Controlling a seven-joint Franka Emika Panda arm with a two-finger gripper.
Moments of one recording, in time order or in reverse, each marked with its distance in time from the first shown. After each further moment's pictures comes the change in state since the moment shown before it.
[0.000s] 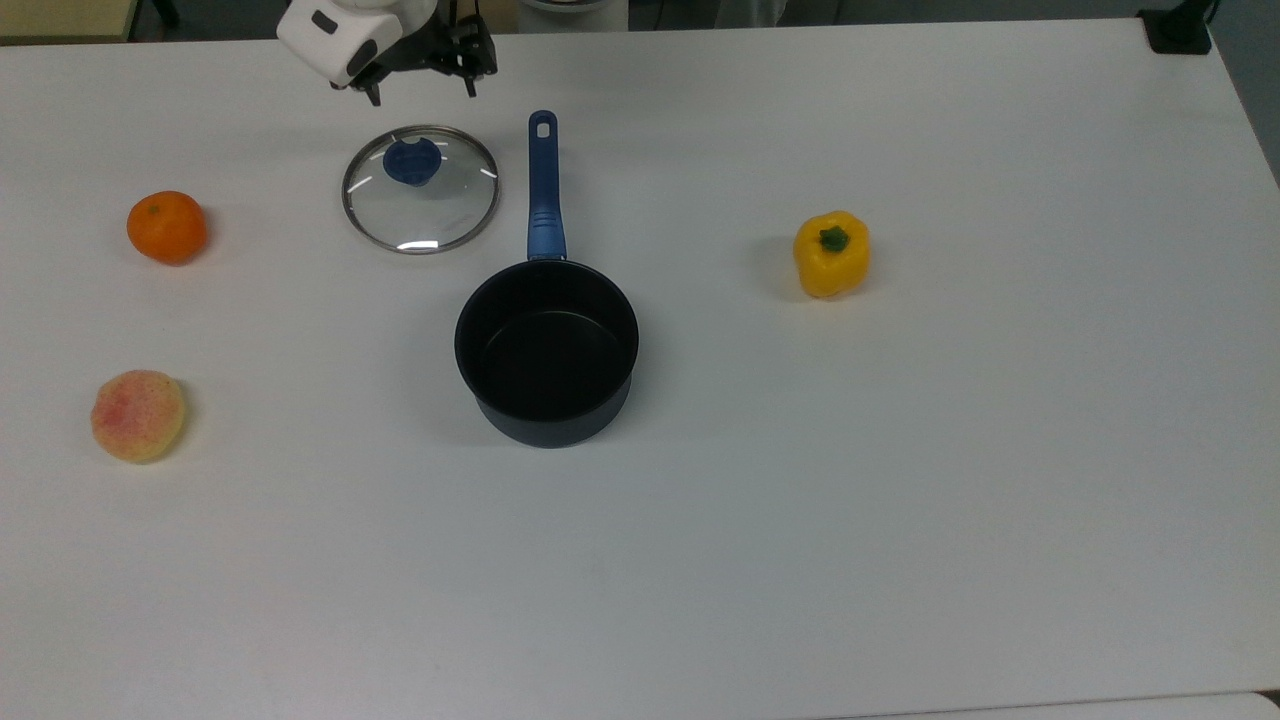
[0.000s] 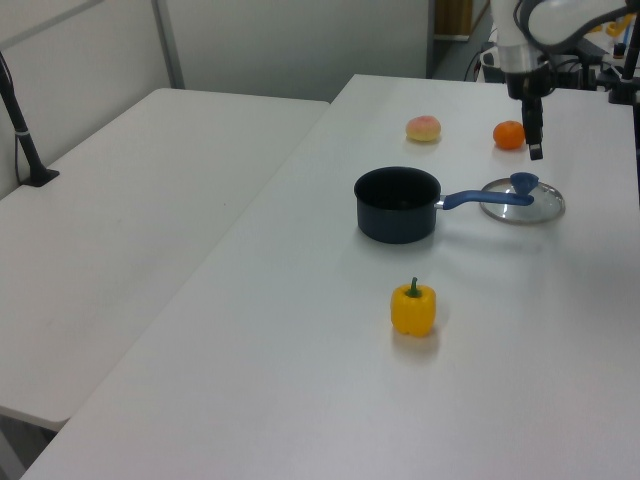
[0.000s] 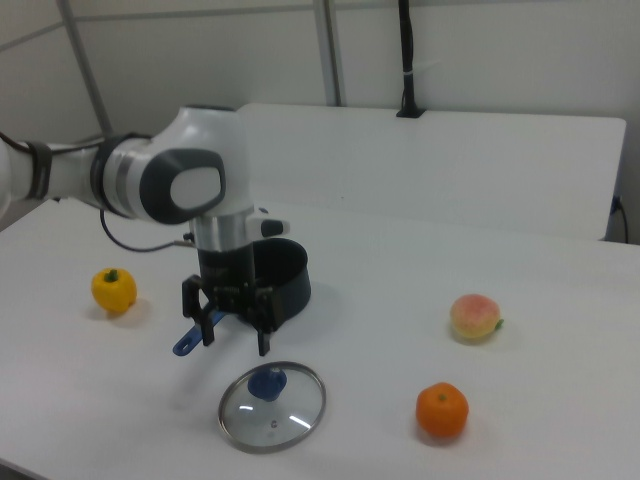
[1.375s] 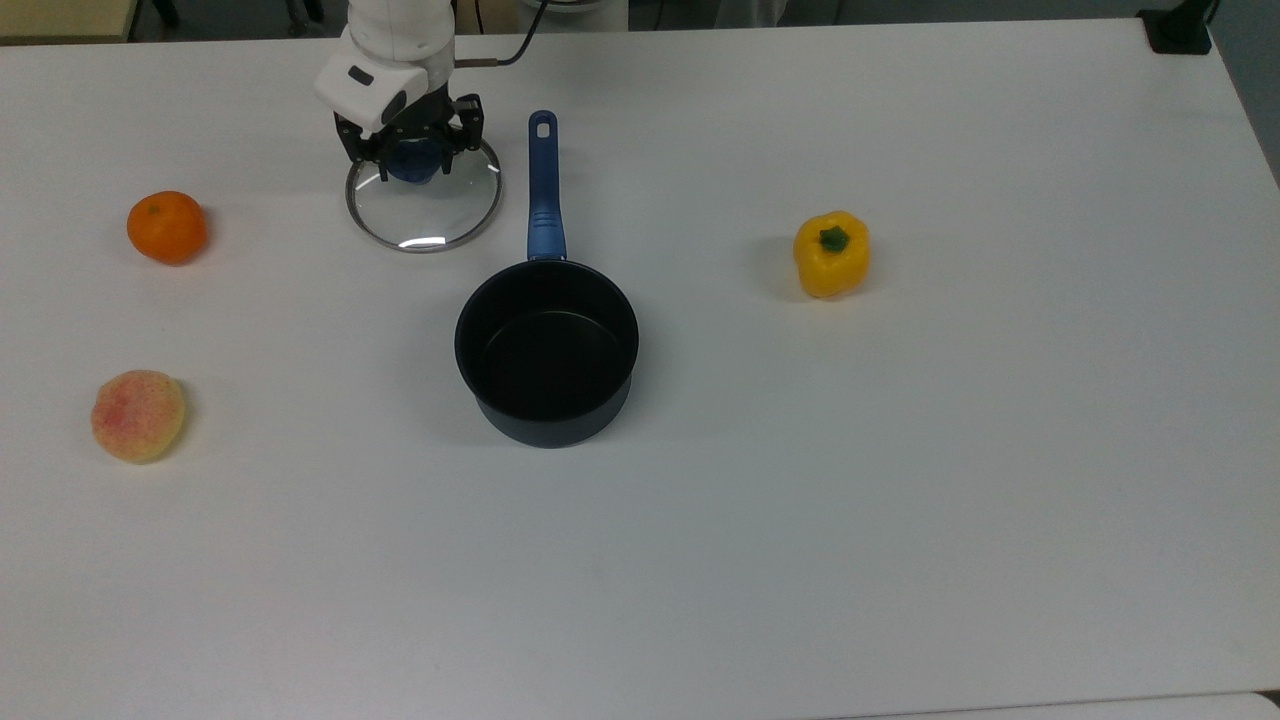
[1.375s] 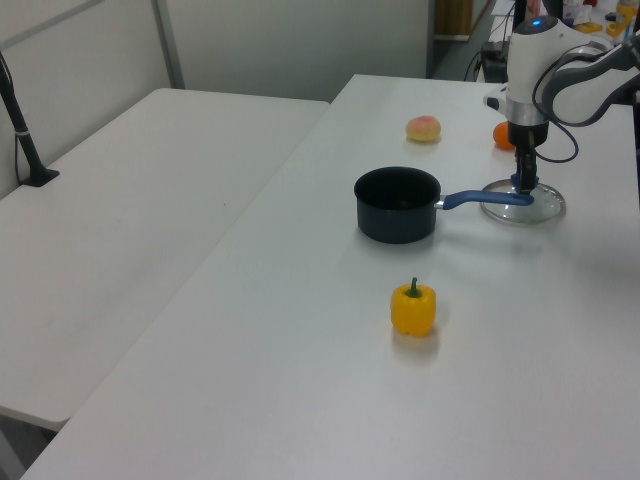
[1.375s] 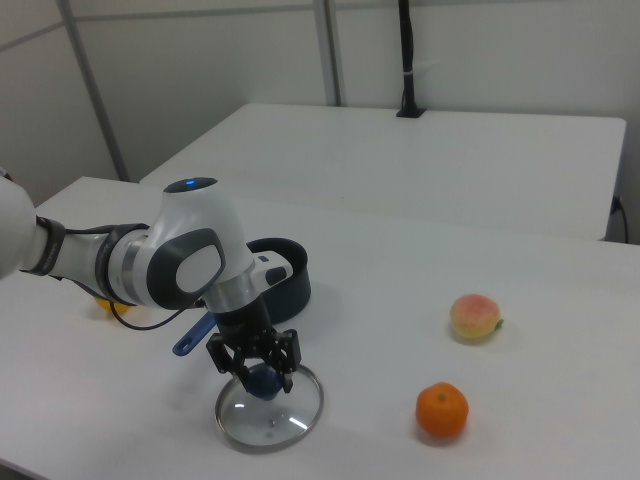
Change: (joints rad) arm -0.020 0.020 -0.001 -0.262 -0.145 0.502 -0.008
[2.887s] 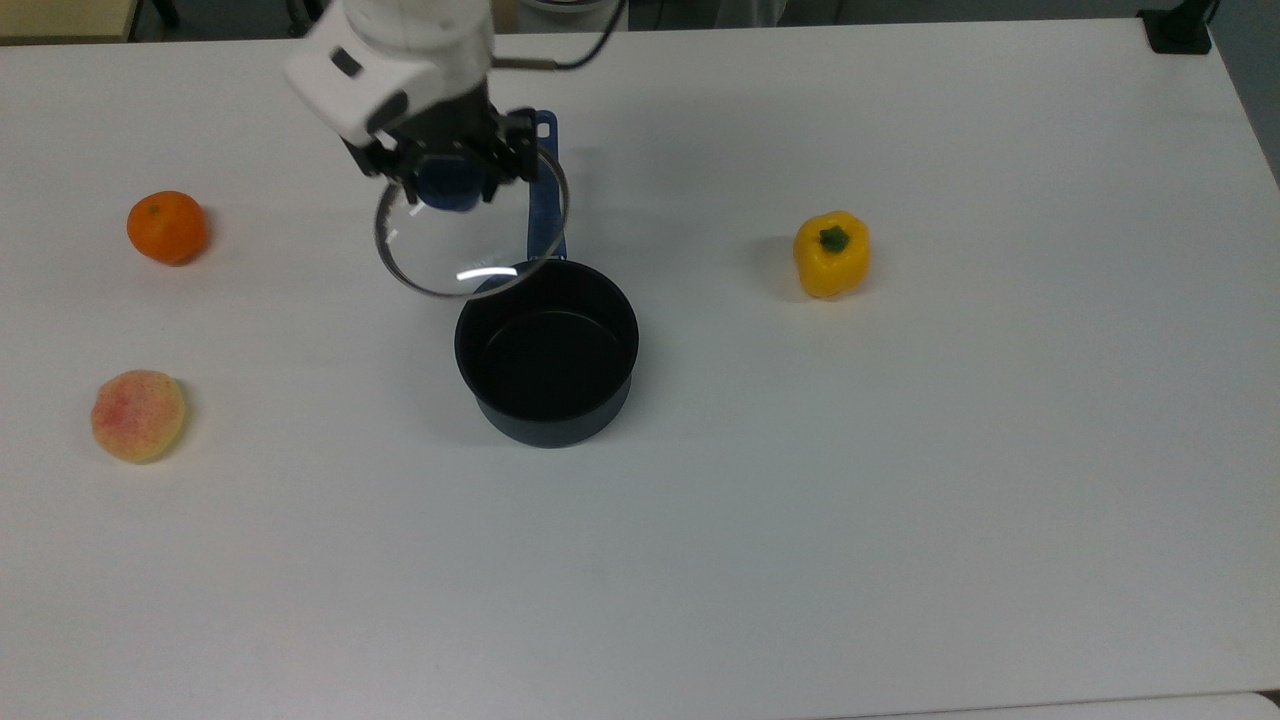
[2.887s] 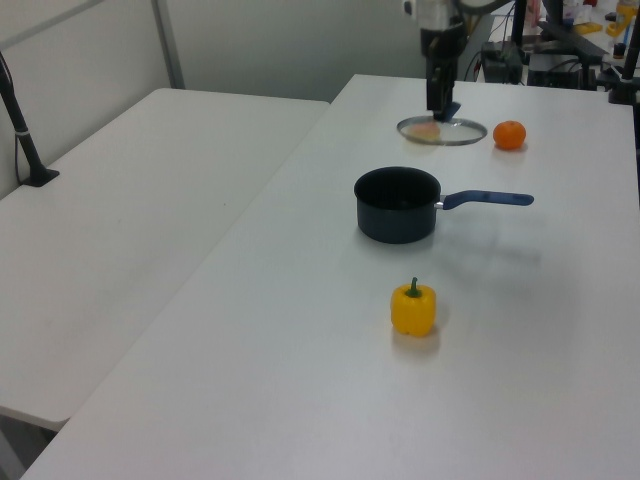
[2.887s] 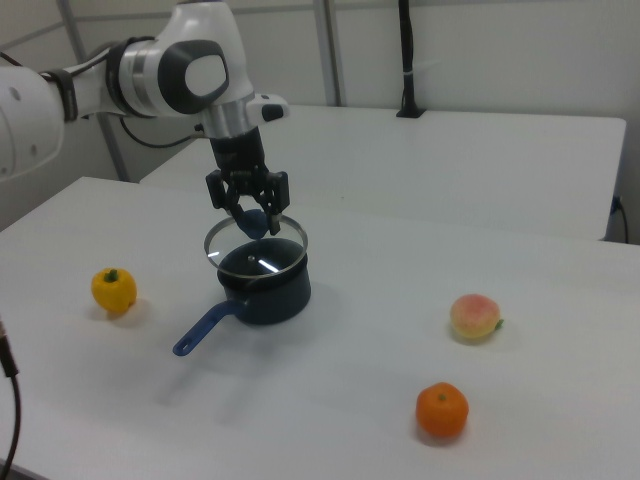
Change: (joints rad) arm 0.157 0.333 0.008 0.931 0.149 -0.635 0.231
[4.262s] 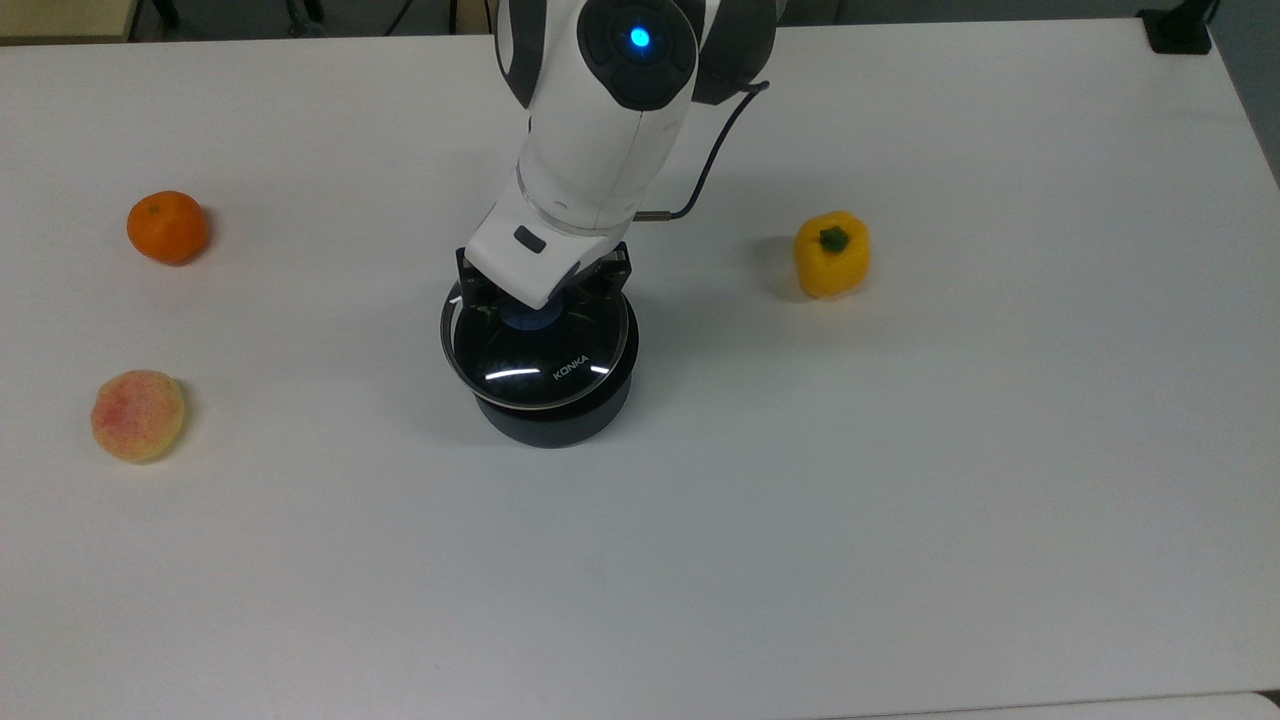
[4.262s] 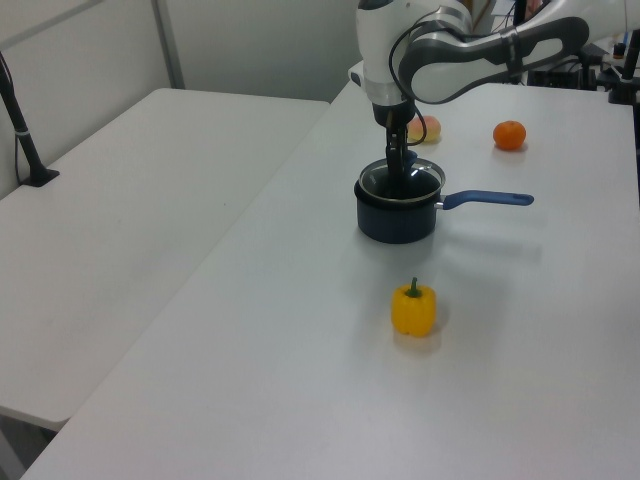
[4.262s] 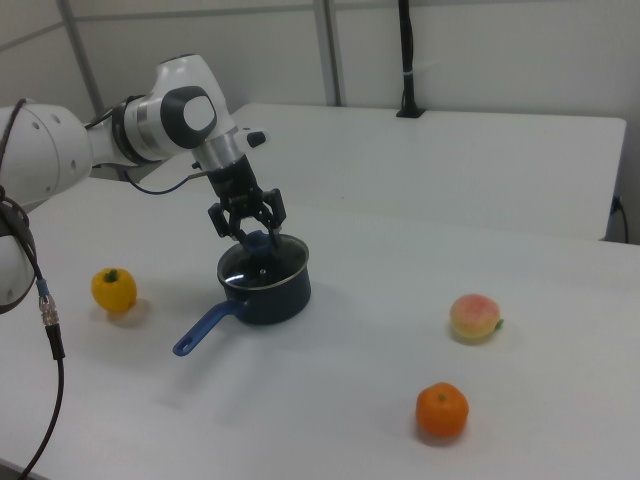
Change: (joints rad) arm 0.126 0.226 0.011 0.116 -0.189 0.103 0.026
